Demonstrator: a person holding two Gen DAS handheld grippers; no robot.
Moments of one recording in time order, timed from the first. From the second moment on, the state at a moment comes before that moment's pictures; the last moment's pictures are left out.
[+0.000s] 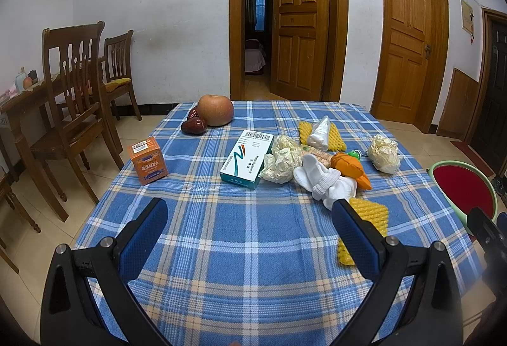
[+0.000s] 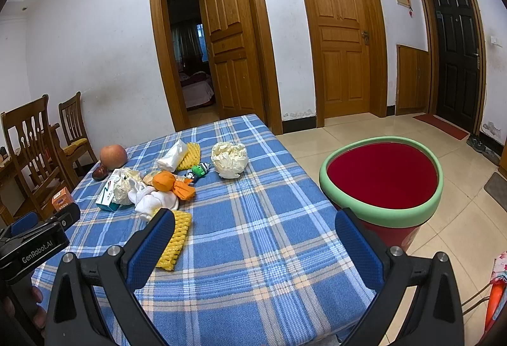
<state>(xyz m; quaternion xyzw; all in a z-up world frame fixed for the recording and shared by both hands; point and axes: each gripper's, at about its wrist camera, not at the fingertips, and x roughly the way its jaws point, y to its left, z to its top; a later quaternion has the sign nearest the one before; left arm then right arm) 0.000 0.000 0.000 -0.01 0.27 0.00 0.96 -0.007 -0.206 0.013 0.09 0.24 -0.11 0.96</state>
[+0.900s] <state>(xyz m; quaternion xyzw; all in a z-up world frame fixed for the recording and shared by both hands) 0.000 0.001 0.000 -0.01 0.27 0.00 0.96 -0.005 -0.208 0.012 0.09 0.24 -0.10 0.96</state>
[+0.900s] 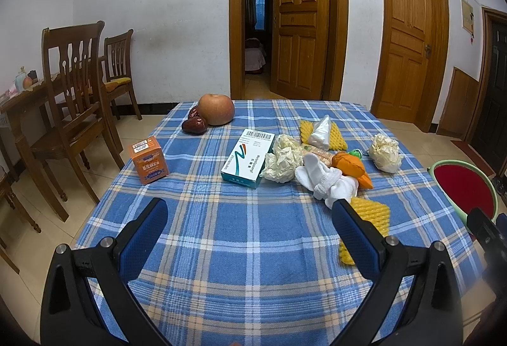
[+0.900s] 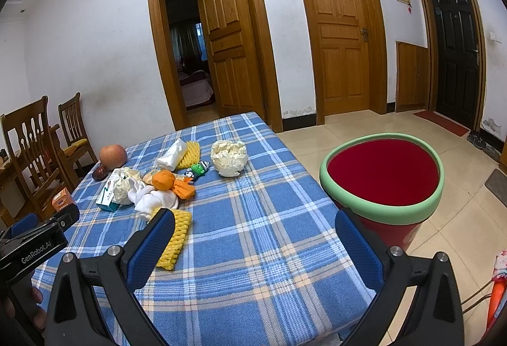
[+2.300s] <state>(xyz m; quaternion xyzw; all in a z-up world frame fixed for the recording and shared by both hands) 0.141 0.144 -0.032 -0.08 0.38 0.11 0.92 0.139 -0.242 0.000 0.12 0.35 -0.09 0.92</state>
